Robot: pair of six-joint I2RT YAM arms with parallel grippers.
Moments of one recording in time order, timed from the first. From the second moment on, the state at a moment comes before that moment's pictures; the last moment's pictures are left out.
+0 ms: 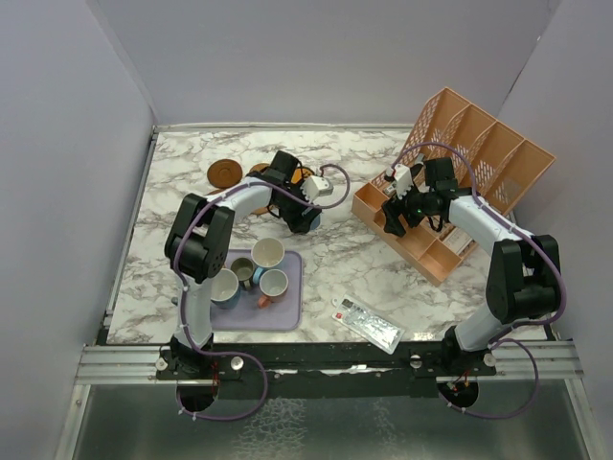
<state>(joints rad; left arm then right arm) -0.43 2.04 1.45 -0.49 0.48 0.58 0.14 1.60 1.05 -0.43 -0.47 -0.55</state>
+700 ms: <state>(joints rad) -0.52 2.05 1.45 -0.47 0.36 0.61 0.14 1.60 1.05 -0.43 -0.47 -0.55</state>
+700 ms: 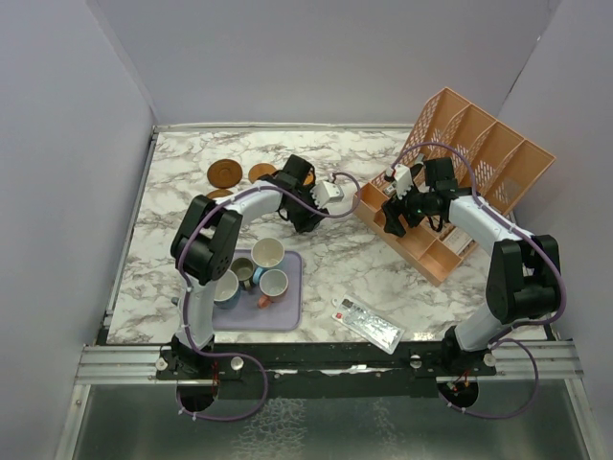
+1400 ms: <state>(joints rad) -0.46 2.12 1.55 -0.46 0.34 0.56 0.14 1.60 1.05 -0.43 -0.47 -0.56</state>
